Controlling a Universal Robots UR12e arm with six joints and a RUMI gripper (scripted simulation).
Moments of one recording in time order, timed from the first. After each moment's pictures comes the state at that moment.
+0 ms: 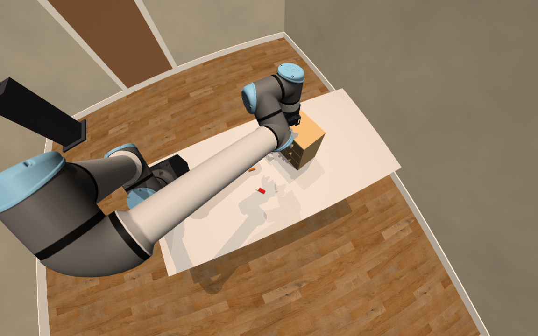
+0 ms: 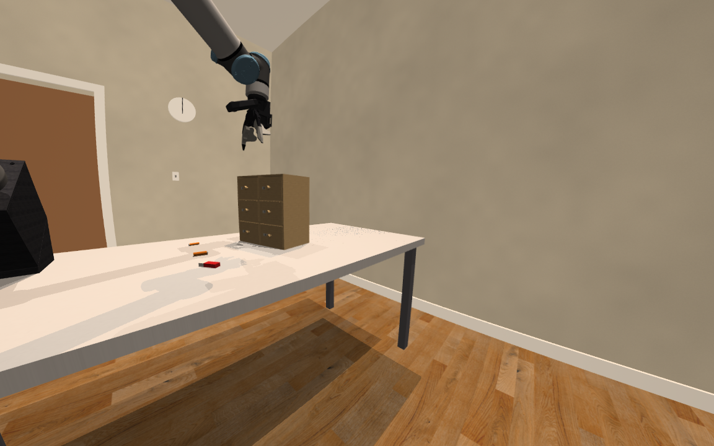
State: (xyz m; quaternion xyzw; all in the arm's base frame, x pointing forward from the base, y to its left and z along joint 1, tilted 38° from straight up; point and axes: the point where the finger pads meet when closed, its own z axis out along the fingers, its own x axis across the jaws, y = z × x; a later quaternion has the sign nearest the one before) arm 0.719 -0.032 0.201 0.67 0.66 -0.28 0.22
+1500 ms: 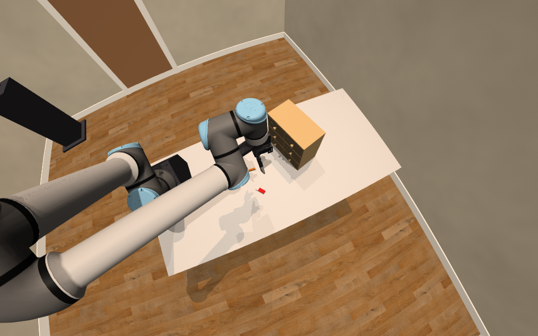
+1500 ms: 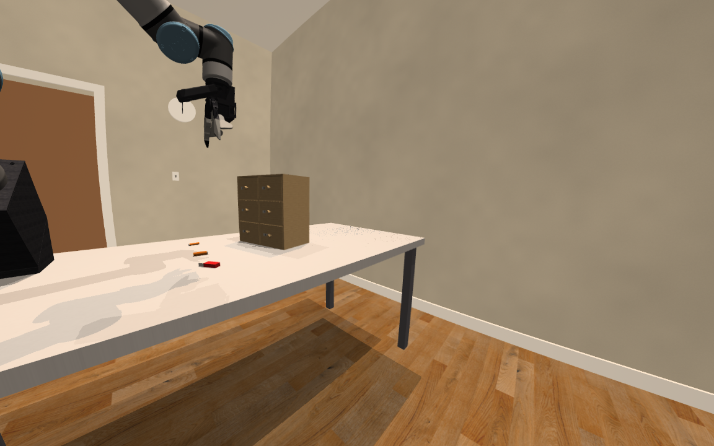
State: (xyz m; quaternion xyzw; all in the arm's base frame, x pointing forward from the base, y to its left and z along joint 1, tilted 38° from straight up) arm 0.560 -0.079 0.214 0.69 0.64 -0.23 0.23
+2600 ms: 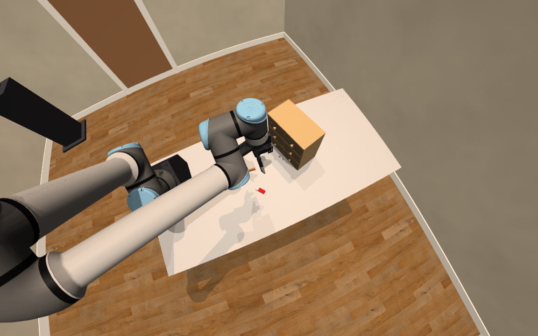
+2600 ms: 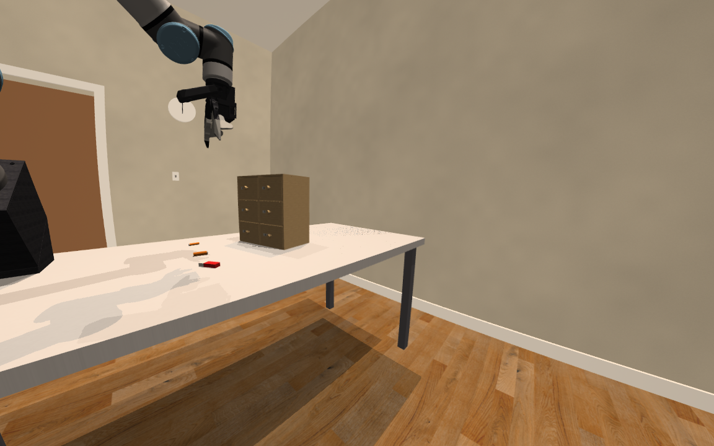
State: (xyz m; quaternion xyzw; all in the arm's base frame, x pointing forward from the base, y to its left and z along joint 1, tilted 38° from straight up) arm 0.561 -0.079 0.213 0.69 0.64 -0.23 0.23
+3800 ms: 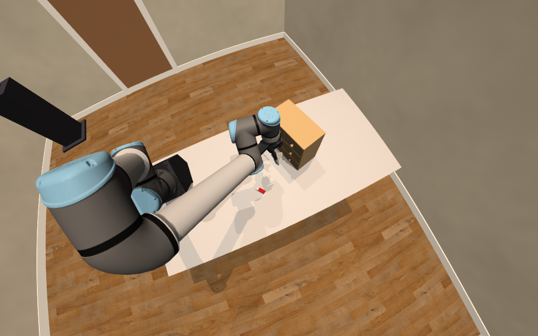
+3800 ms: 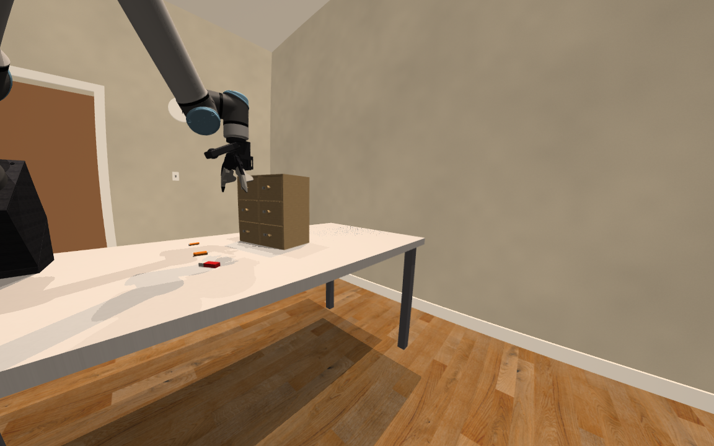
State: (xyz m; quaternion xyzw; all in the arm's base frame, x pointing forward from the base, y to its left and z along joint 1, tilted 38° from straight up) arm 0.645 -0.132 0.048 0.61 0.73 -0.26 0.20
